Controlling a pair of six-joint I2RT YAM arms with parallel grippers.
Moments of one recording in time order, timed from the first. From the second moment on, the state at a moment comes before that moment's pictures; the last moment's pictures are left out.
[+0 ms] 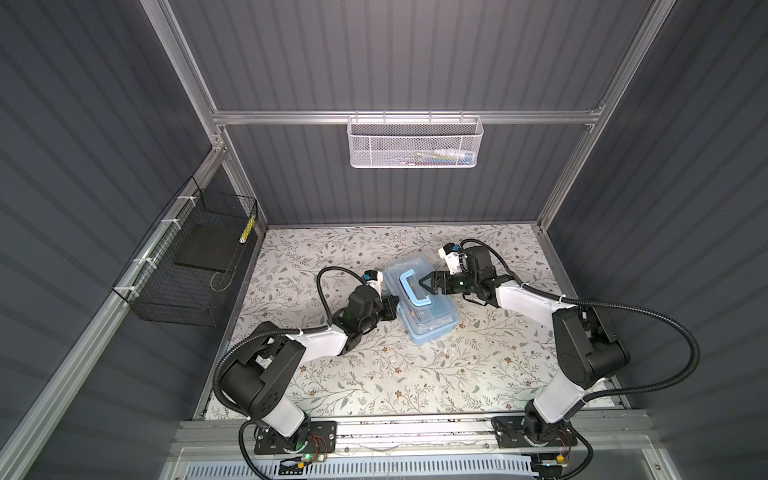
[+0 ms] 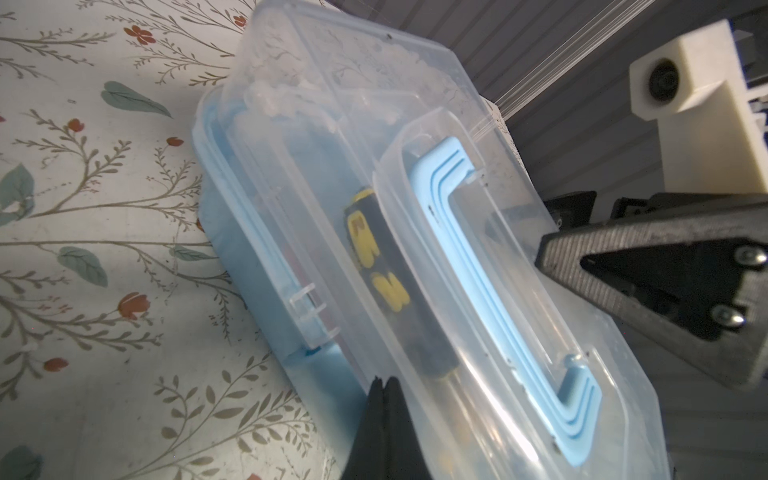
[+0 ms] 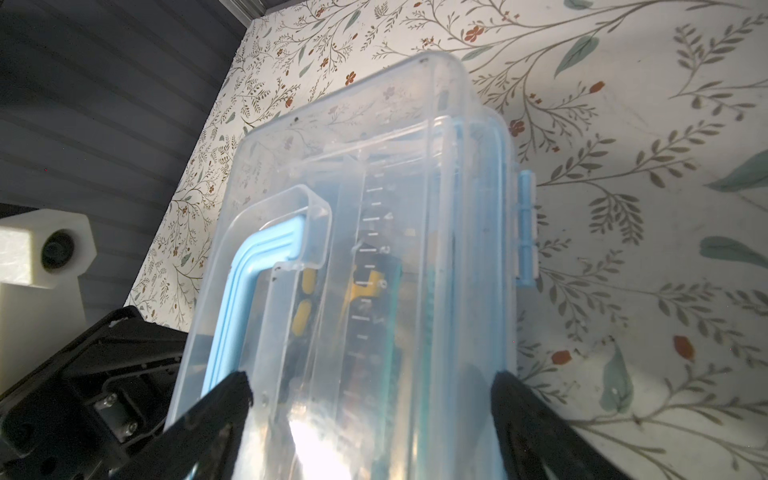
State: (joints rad) left arm -0.66 1.58 0.65 0.49 0.13 -0.67; right arm 0.38 1.70 1.02 -0.03 -0.51 0.31
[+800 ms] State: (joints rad) left arm -0.58 1.04 0.67 -0.19 -0.40 -0.45; right arm 0.34 1.44 0.88 -0.10 -0.35 0.38
